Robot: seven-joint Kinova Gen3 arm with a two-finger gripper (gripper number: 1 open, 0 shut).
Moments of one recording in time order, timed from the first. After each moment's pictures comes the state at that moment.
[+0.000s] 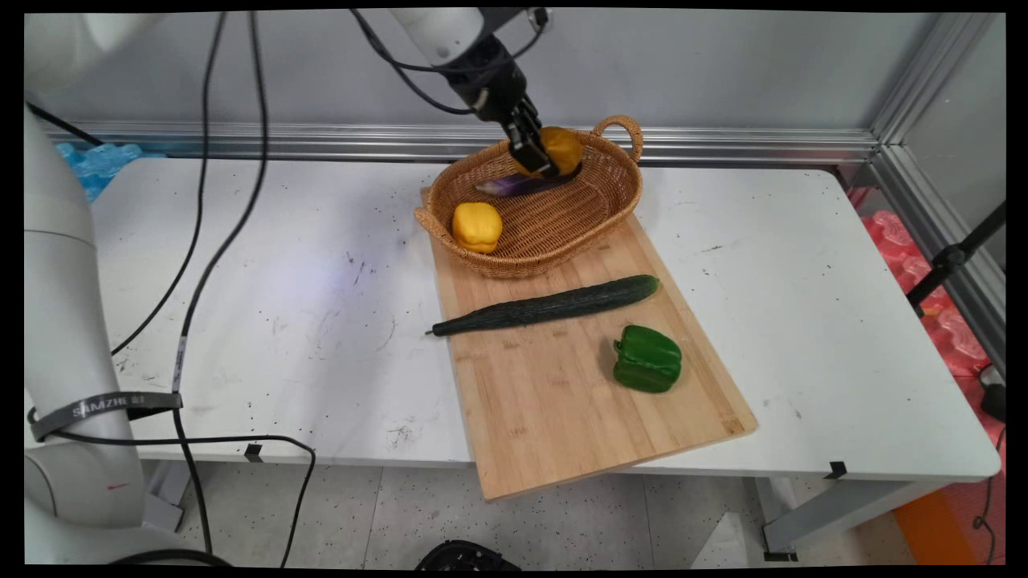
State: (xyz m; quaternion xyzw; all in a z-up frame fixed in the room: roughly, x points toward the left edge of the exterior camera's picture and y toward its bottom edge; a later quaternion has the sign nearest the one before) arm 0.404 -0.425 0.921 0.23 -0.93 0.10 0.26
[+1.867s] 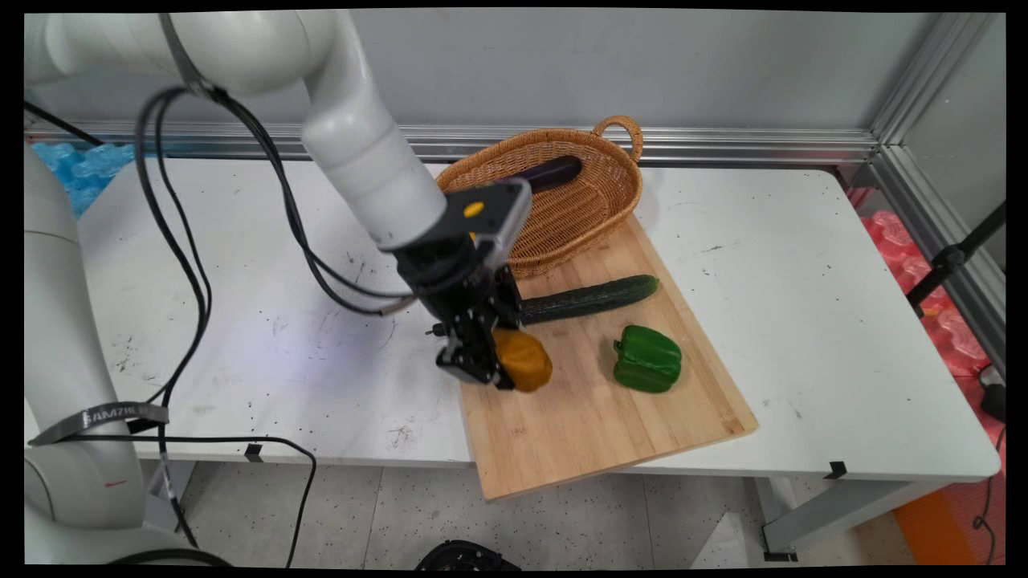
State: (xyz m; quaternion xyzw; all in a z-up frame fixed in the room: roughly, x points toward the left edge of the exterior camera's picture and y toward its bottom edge) arm 0.336 -0.238 0.851 0.04 -0.97 -0.01 0.23
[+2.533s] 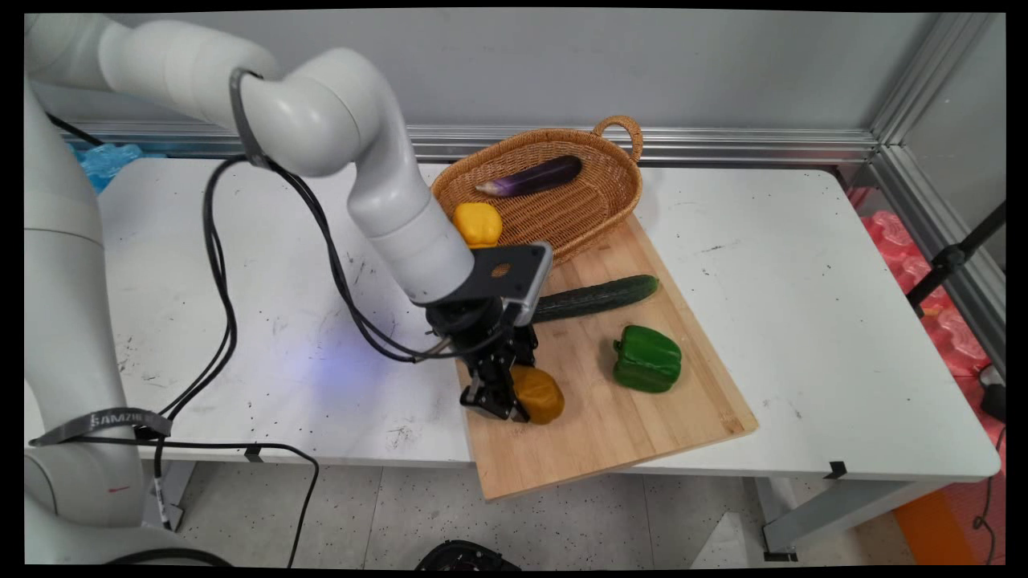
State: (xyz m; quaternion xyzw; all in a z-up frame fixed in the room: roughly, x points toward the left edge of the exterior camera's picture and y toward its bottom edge) arm 0.314 -0.238 0.795 0.03 -0.97 -0.01 0.23
